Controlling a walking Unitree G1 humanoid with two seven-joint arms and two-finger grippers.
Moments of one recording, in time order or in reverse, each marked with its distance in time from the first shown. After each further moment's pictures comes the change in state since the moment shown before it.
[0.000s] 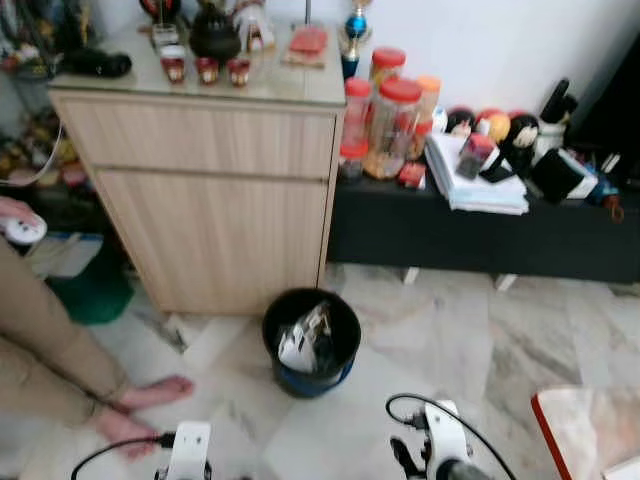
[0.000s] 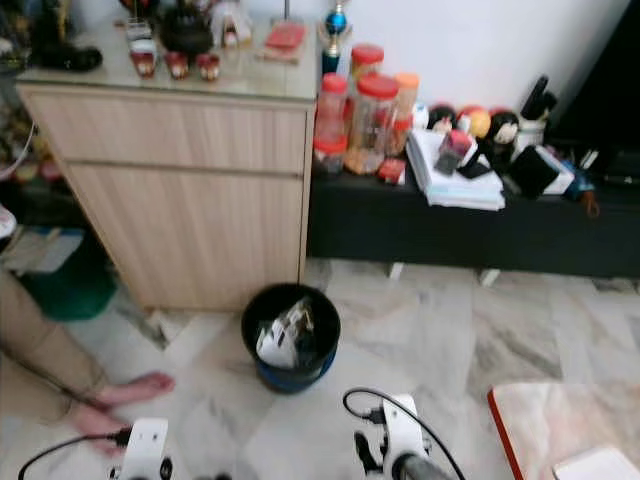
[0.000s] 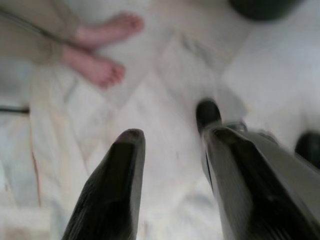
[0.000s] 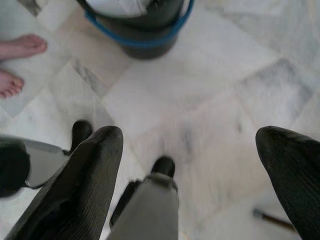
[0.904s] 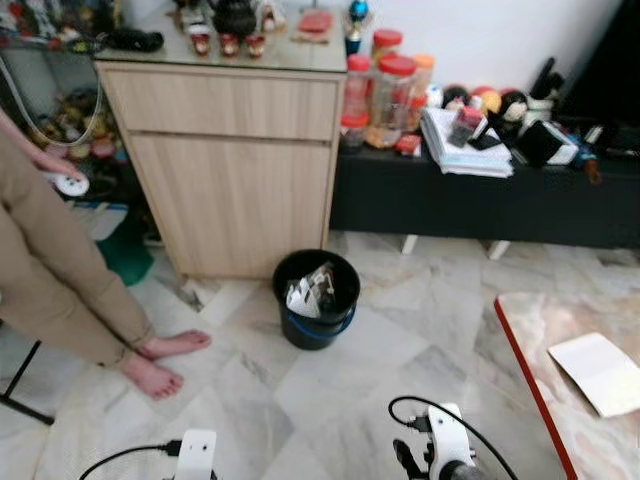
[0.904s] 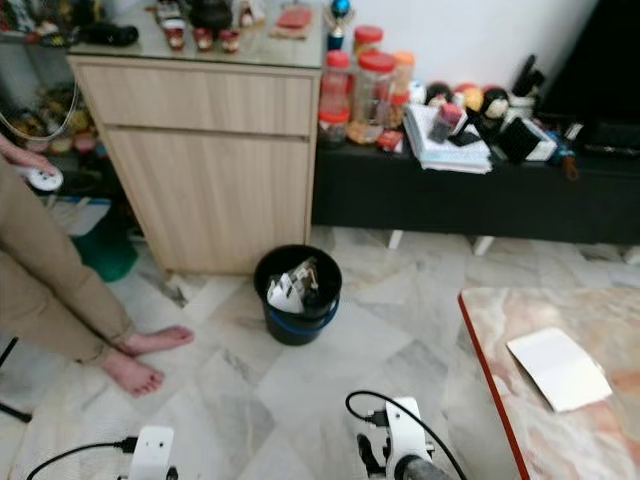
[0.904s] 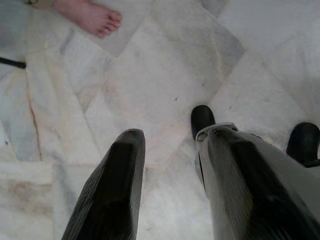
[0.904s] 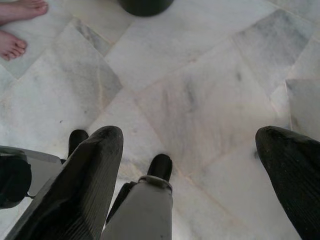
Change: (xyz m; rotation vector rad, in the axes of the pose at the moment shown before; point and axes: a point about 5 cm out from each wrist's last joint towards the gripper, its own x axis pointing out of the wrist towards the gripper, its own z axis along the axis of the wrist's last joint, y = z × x) left arm -0.001 0.000 -0.007 0.013 0.038 0.003; right arm -0.001 0.001 -0.006 0.011 0.013 -0.001
